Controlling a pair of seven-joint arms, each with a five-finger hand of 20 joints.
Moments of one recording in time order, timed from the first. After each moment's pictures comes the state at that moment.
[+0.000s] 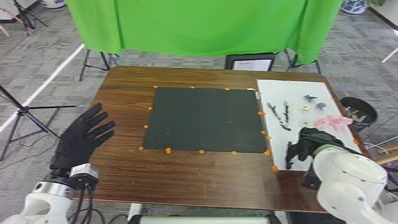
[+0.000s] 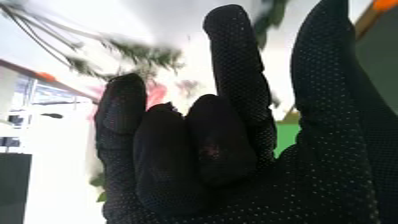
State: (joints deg) left arm 126.3 -59.6 -100.5 -118.1 41.0 0.0 9.4; right arm -103.4 -49.7 80.9 -127.5 -119.2 -32.5 57.1
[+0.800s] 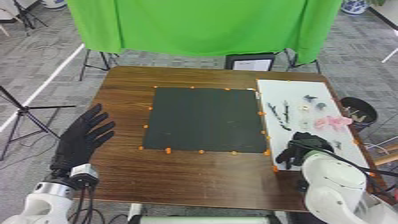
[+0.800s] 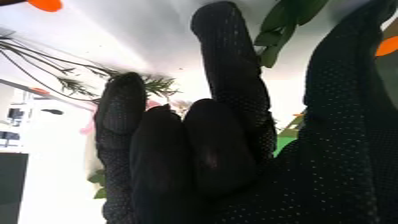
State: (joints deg) left arm 126.3 -59.9 -100.5 -118.1 40.9 0.0 9.2; right arm -102.4 -51.2 75.9 -123.7 -125.6 -29.5 55.9
